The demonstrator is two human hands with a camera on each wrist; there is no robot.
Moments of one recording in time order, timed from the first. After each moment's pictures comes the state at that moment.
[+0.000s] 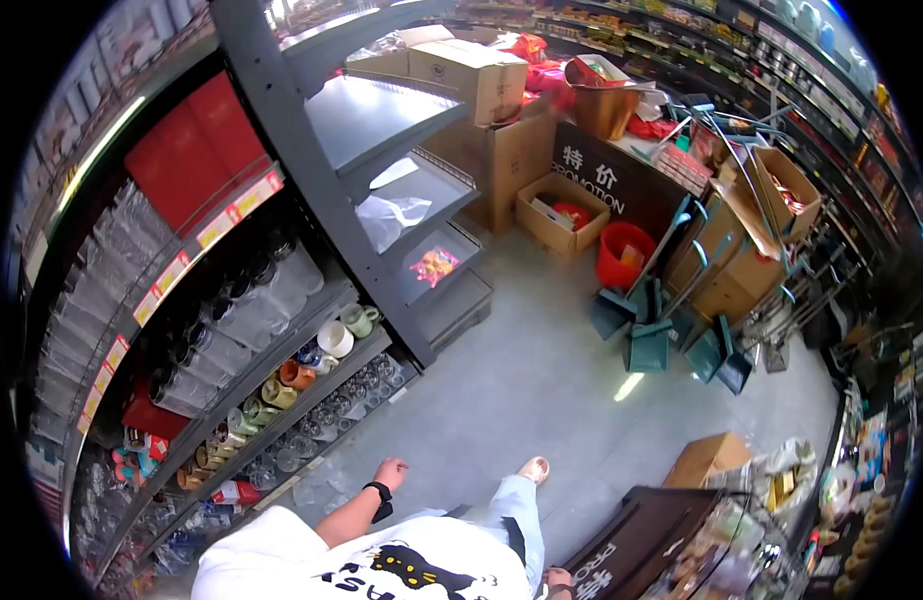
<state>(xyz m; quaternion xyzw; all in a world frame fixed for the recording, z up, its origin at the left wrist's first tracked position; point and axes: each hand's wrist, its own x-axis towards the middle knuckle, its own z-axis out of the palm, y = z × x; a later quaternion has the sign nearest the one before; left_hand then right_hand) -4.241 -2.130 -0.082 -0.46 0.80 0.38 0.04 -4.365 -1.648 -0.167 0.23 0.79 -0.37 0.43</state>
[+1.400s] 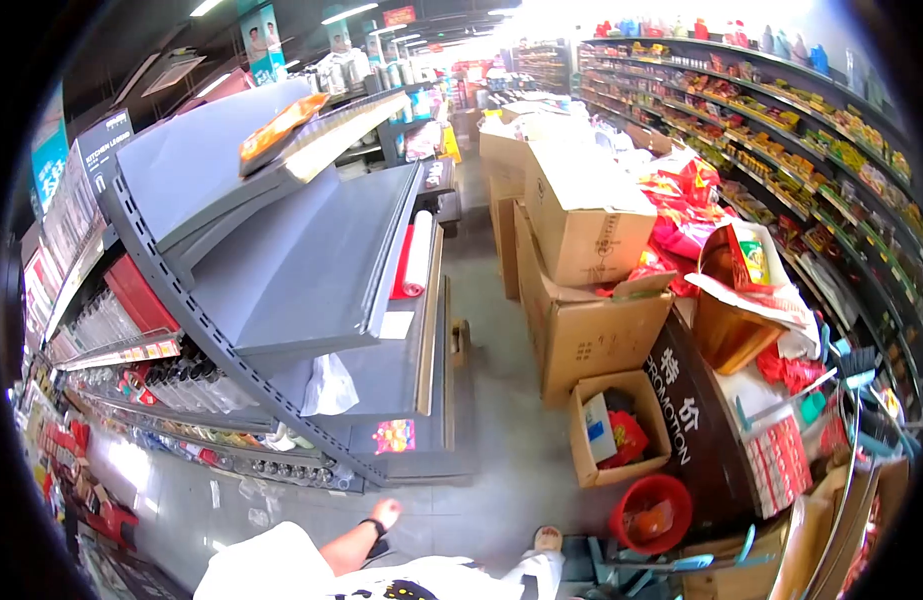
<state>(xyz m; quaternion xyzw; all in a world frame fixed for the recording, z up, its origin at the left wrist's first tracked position) -4.805 -2.333 -0.121 -0.69 0.65 0.29 -0.13 -5.276 -2.032 -0.262 -0.30 0.85 -0.17 0.41</state>
